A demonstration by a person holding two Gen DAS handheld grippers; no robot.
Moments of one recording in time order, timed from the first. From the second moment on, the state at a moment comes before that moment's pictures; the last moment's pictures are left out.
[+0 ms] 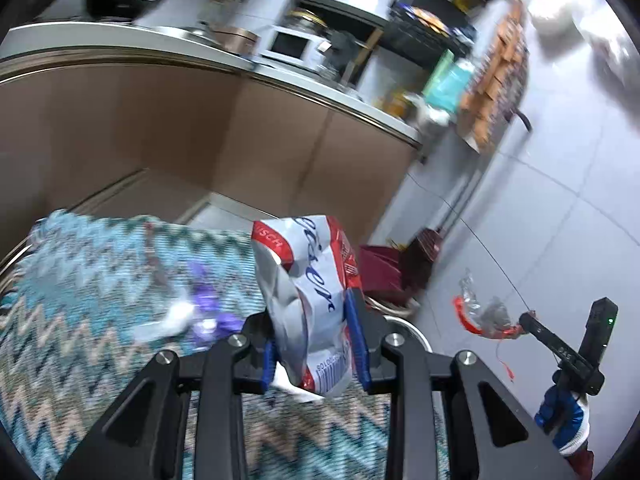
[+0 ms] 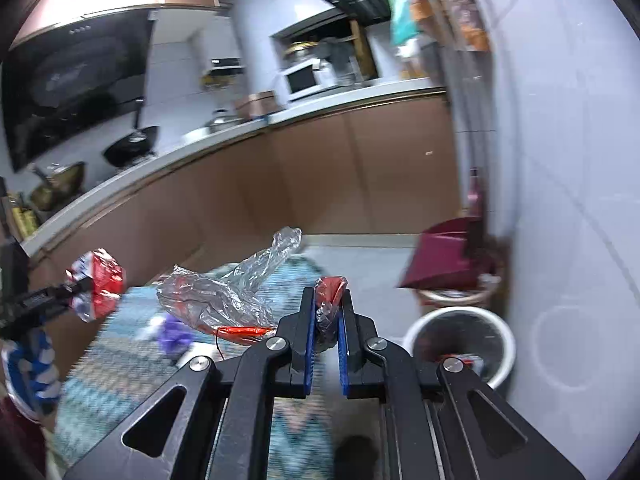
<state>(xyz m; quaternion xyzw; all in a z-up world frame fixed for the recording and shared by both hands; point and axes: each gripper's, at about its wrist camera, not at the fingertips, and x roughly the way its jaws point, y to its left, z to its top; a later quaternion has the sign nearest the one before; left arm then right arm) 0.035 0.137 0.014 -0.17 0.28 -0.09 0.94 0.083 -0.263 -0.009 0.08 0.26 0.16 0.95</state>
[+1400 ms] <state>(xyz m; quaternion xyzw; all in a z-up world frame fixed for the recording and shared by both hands) 0.317 -0.207 -0.151 -0.04 0.43 -0.23 0.87 0.268 -0.367 -0.199 0.05 0.37 -0.04 0.93</state>
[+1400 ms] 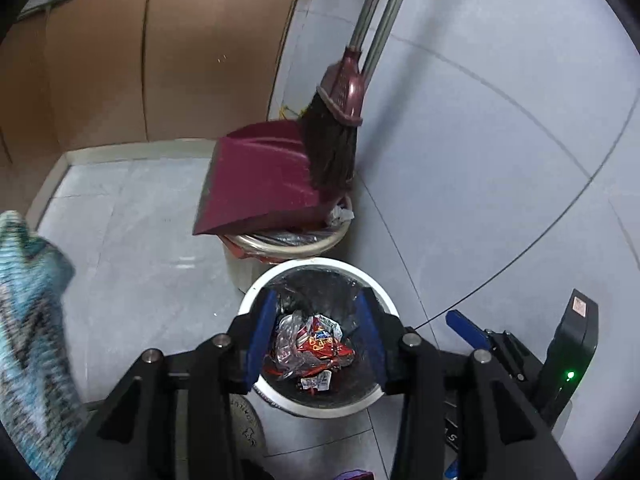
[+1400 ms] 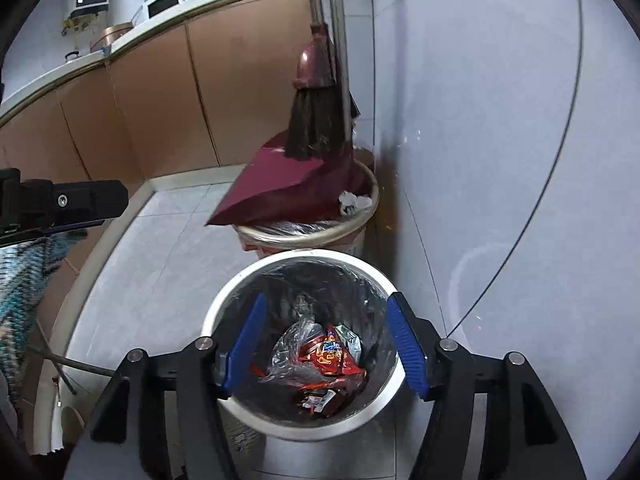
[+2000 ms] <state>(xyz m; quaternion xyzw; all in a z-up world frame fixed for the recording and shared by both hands) 0.153 -0.118 -0.037 -0.01 0.30 -0.15 0.94 0.132 -0.294 -0.057 0.01 0.29 0.02 0.96</state>
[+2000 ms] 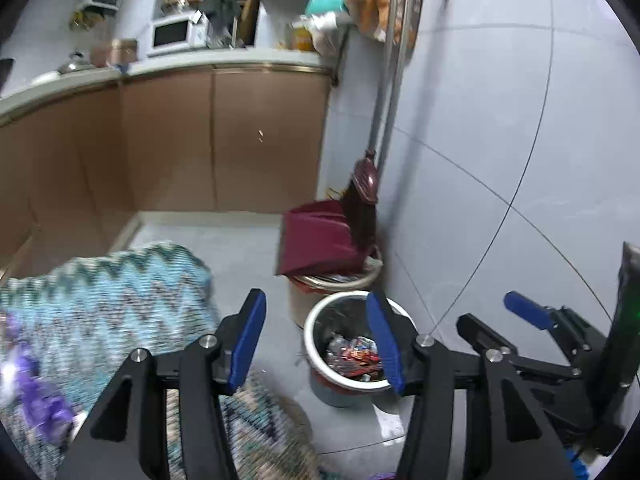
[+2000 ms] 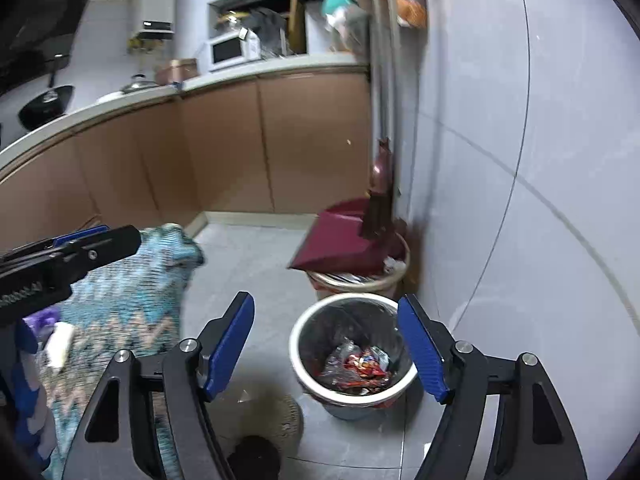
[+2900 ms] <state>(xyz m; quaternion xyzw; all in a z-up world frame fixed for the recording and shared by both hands) -0.014 0.007 0.028 0.00 0.20 -0.03 0.98 0.010 -0.181 0.024 -0.05 0.23 0.15 0.96</state>
